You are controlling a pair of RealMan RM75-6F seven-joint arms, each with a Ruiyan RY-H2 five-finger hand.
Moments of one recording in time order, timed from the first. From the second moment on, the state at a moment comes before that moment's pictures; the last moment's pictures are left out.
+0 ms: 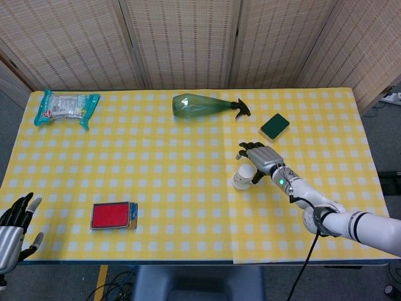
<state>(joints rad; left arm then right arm) -0.03 -1.11 0.02 -1.55 1.62 1.57 0.02 1.09 -1.18 0.03 -1.52 -0.73 0.50 -0.12</state>
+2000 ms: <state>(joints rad) -0.03 -1.12 0.02 -1.55 1.64 1.58 0.04 1.07 -0.94 0.15 -1.84 -0.70 0.72 -0.21</state>
